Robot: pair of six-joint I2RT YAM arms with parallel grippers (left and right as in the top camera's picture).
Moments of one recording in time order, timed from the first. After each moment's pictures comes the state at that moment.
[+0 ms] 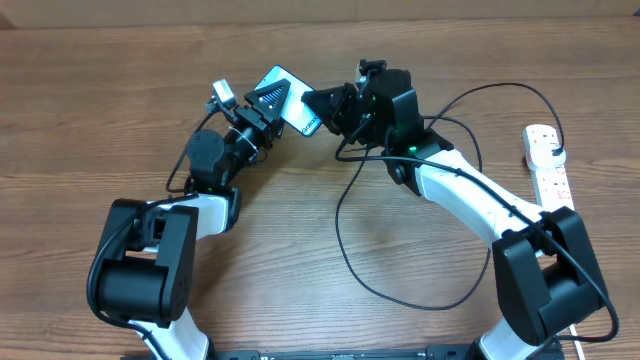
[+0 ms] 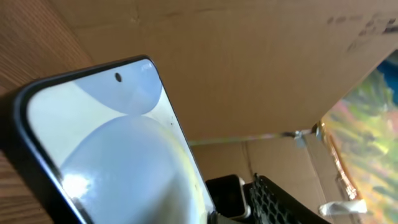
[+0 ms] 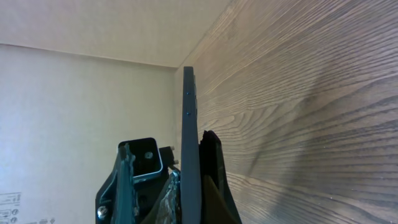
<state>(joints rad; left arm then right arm) -0.17 1.87 0.73 1.27 0.50 -1.56 0.46 1.80 1.18 0.25 -0.46 1.20</state>
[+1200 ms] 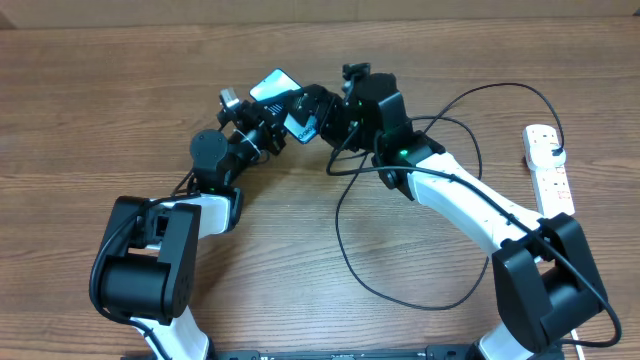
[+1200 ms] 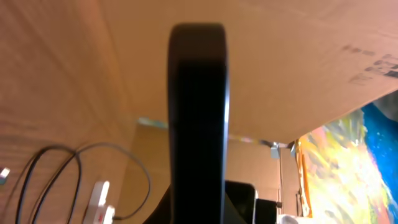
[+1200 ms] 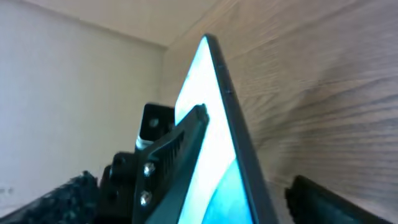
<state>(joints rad) -0.17 1.89 0.73 1.23 0.57 -1.82 0.50 1.78 1.20 0.14 -0.45 1.01</state>
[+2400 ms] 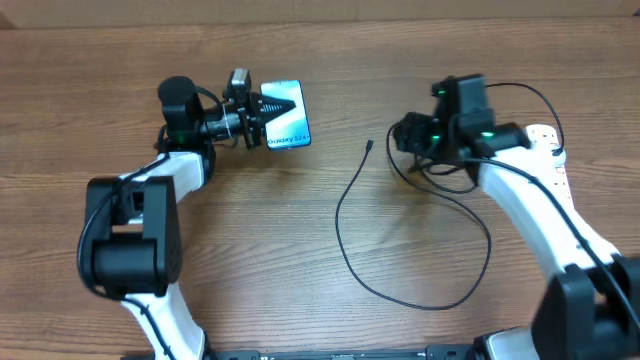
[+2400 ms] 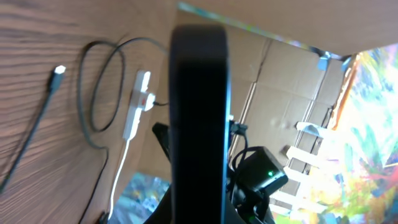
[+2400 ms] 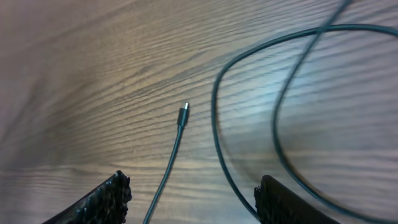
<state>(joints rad) -0.01 2.02 1.06 0.77 1.30 -1.66 0.24 1.64 1.20 -0.56 -0.14 0.47</state>
